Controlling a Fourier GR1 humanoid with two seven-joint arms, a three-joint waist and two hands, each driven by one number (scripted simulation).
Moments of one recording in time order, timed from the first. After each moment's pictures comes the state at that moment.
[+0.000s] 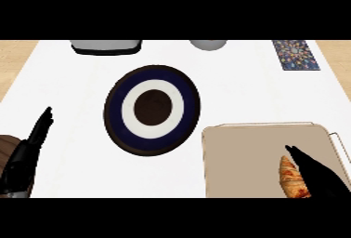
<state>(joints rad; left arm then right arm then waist) 0.09 0.37 0.04 -1.51 -0.11 0.07 -0.10 0.19 -0.40 0.17 -1.77 0.76 0.39 0.60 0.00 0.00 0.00</state>
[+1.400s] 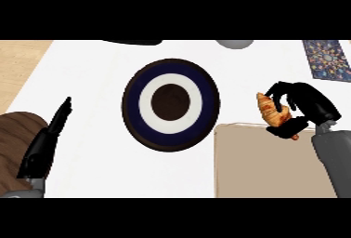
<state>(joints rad) -0.01 0.30 0.04 -1.47 -0.18 0.00 -0.15 -0.41 -0.42 0.02 -1.22 0.71 0.26 -0.11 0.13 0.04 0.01</state>
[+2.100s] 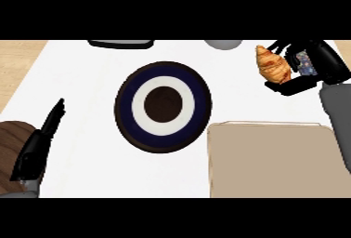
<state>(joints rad) 0.00 0.31 0.07 -1.46 -0.18 0.01 -0.13 -0.77 -0.43 -0.17 -0.82 0.53 0.14 -0.70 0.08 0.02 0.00</state>
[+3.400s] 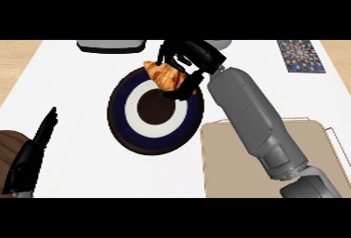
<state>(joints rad) 0.08 0.28 0.10 -1.52 -0.20 0.00 -0.11 -1.09 -0.03 0.07 -0.65 0.54 0.17 -0.46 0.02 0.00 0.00</state>
